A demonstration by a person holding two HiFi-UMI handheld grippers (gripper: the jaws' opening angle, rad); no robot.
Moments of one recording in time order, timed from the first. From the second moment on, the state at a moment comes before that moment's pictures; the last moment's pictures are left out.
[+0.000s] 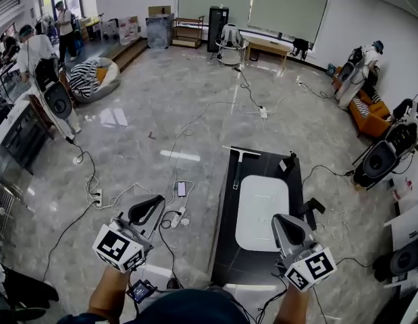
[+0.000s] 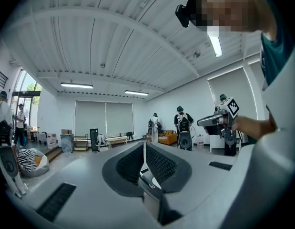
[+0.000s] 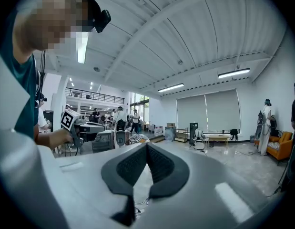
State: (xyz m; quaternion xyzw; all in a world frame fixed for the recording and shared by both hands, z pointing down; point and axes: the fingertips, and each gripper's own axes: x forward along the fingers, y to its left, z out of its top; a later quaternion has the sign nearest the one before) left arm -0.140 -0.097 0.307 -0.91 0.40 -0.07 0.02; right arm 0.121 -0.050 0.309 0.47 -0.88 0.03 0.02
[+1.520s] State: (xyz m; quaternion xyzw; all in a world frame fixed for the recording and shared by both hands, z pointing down) left arm -0.159 -0.101 0.318 -0.91 0.41 -0.11 0.00; right arm 0.091 -0.029 0.309 0.47 -0.88 0.07 0.00
